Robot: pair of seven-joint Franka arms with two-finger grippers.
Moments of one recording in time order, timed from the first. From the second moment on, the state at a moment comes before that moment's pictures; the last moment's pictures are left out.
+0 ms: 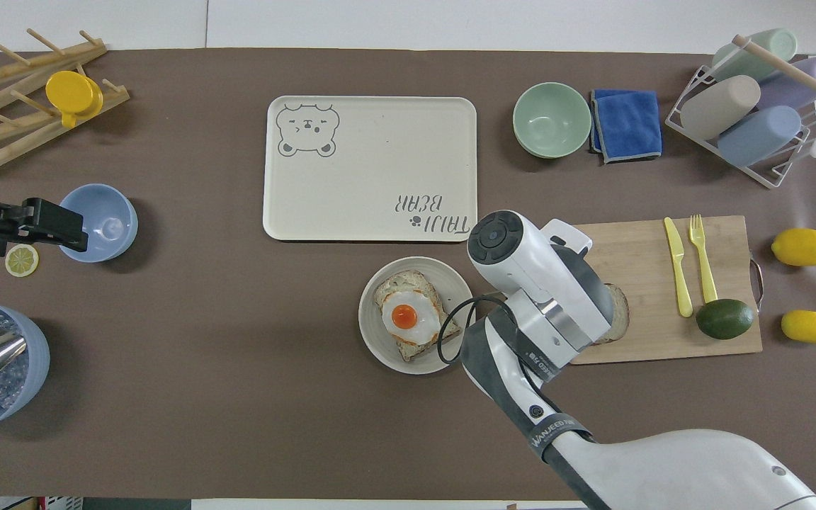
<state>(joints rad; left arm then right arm) 0.00 -0.01 -0.10 -1.60 -0.02 1.47 -0.07 0.54 0.28 -0.09 -2.03 -0.32 1.82 0.56</state>
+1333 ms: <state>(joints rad) 0.00 -0.01 -0.10 -1.60 -0.02 1.47 -0.07 0.58 0.26 0.00 -1.87 -0.28 1.74 0.56</state>
